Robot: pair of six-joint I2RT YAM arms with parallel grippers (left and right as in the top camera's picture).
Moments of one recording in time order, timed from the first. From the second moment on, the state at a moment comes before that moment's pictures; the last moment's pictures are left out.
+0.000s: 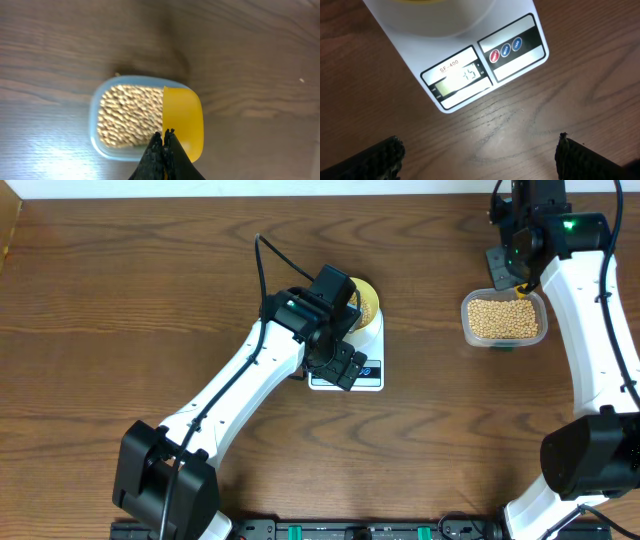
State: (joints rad) left arm -0.56 1.71 1.42 -1.07 0.12 -0.04; right arm 0.07 1.84 1.83 -1.14 0.25 -0.19
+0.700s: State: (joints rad) left arm -0.56 1.71 1.42 -1.07 0.12 -0.04; right arm 0.02 1.97 1.83 -1.19 0.31 -0.14
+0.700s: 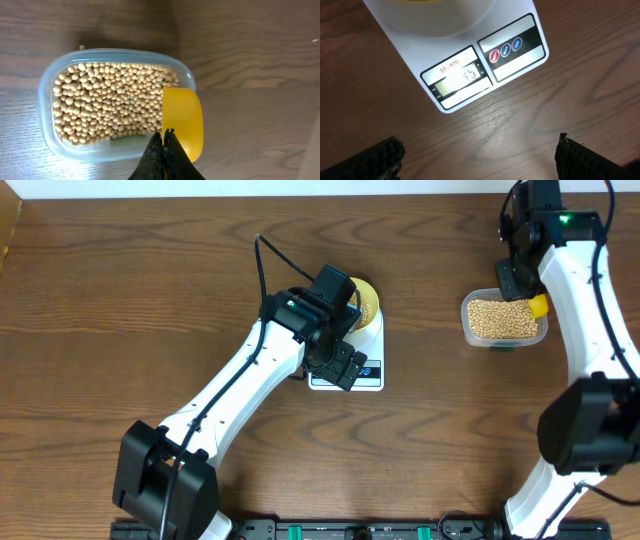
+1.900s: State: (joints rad) left arm -0.56 1.71 1.42 -1.07 0.12 -0.04; right arm -0.14 2.09 1.83 -1.14 -0.31 -0.09
